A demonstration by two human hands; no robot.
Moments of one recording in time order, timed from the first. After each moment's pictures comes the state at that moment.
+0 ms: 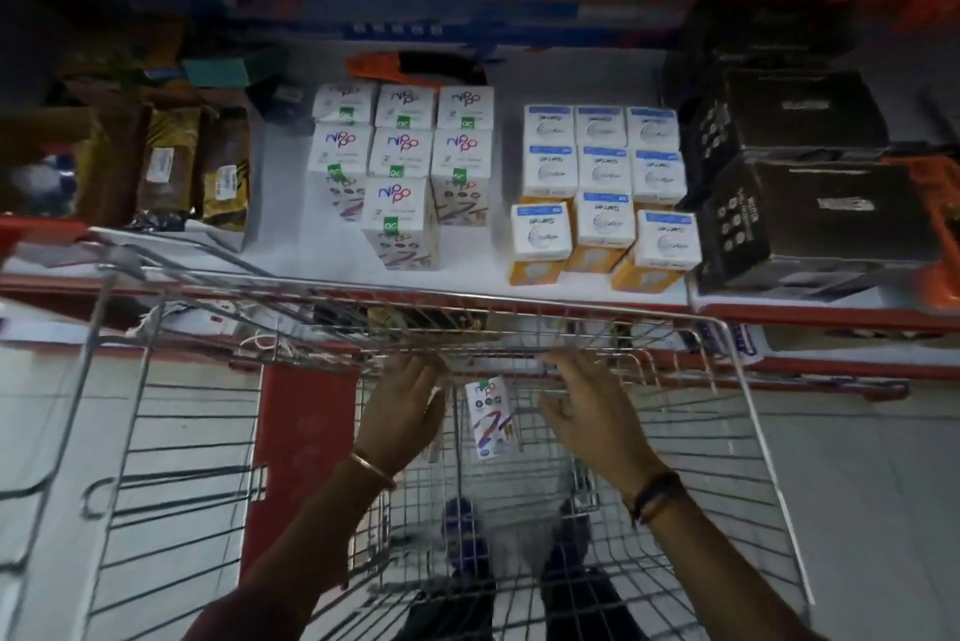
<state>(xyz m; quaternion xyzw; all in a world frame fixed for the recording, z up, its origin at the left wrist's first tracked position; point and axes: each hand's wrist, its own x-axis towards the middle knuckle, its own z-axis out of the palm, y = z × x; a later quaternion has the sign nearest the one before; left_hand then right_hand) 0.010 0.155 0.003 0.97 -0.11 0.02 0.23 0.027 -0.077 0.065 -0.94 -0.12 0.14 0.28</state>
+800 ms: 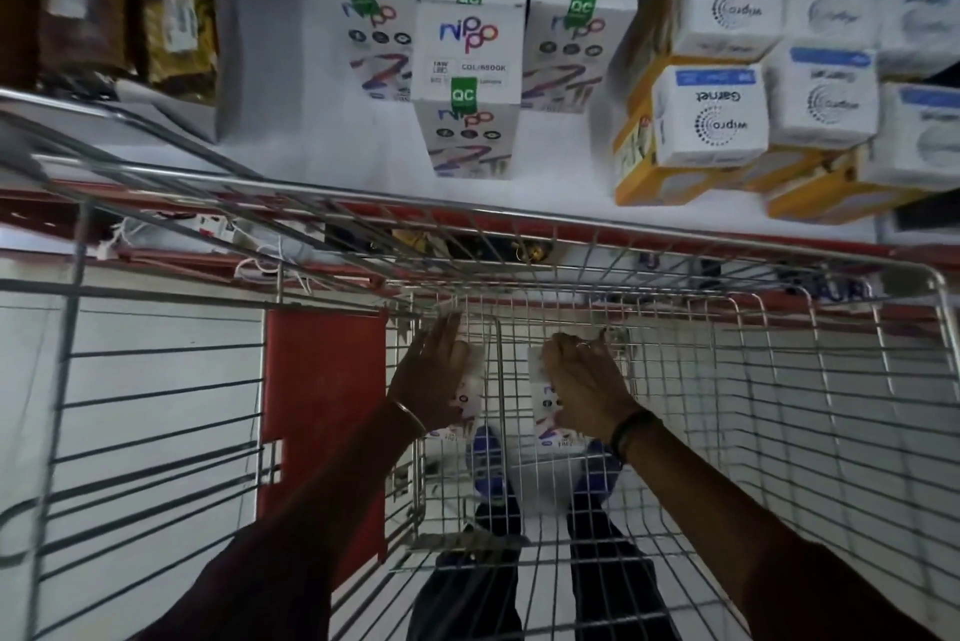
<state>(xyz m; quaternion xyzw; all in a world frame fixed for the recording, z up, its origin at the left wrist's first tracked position) 0.005 0.209 -0.151 0.95 -0.19 -0.24 0.02 0.033 -0.010 -0.129 -0.91 -0.26 0.33 0.01</state>
